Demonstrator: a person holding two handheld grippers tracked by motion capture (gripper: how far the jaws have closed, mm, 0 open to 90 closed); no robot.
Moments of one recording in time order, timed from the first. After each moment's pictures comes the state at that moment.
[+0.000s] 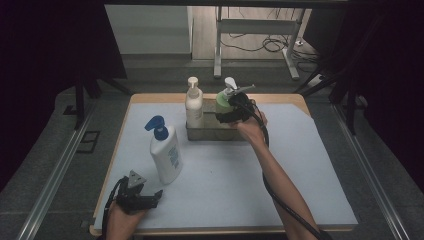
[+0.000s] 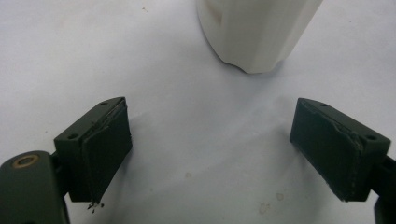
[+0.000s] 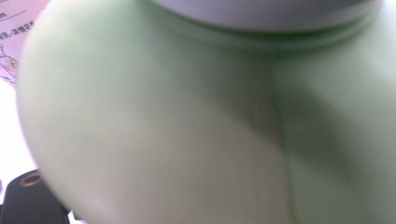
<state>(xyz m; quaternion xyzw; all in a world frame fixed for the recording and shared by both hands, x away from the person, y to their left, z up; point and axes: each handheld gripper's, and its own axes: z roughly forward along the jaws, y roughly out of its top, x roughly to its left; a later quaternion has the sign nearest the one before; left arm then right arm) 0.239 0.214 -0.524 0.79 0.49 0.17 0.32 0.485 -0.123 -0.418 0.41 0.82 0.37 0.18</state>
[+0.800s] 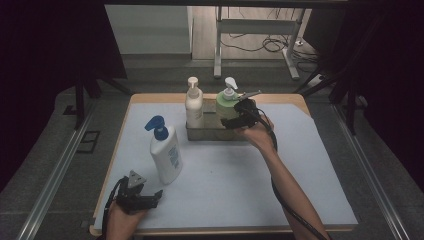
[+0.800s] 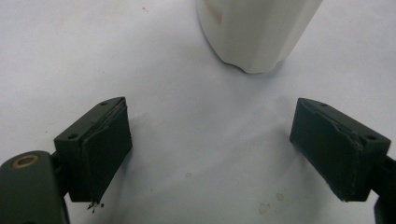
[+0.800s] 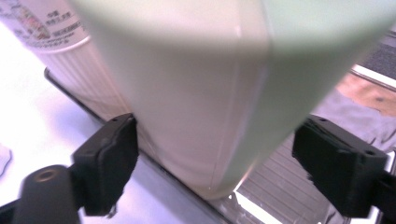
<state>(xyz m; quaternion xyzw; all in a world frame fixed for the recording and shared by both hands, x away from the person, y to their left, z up) 0.239 0.213 -0.524 0.79 0.49 0.17 0.32 0.464 -0.141 -0.420 0.41 0.82 0.36 0.17</state>
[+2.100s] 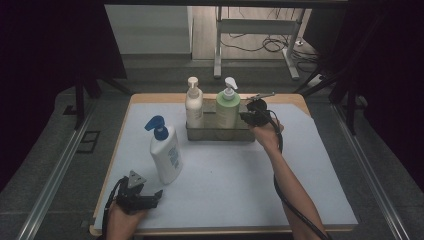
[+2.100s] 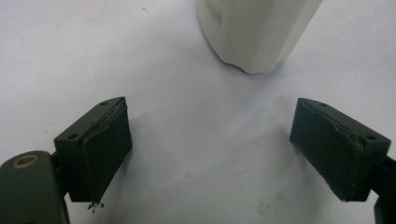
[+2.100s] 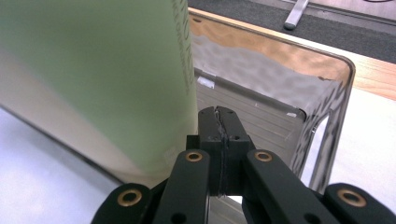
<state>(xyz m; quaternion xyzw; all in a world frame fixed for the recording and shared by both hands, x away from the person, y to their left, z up) 0.239 0.213 -0.524 0.79 0.49 0.18 0.32 0.477 -0.177 -0.436 0.47 0.78 0.36 0.19</state>
